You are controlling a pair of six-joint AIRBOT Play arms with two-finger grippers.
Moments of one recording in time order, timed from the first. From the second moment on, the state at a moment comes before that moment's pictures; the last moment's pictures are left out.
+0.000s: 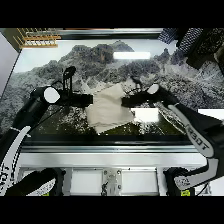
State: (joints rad) left arm -0.32 -1.18 1.05 1.18 -0.94 -1.65; right arm 0.24 -1.65 1.22 -0.82 0.87 1.23
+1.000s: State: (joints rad) left arm -0.39 -1.18 1.05 1.18 -0.93 -1.66; right arm -0.86 -1.07 0.65 -1.39 0.88 1.80
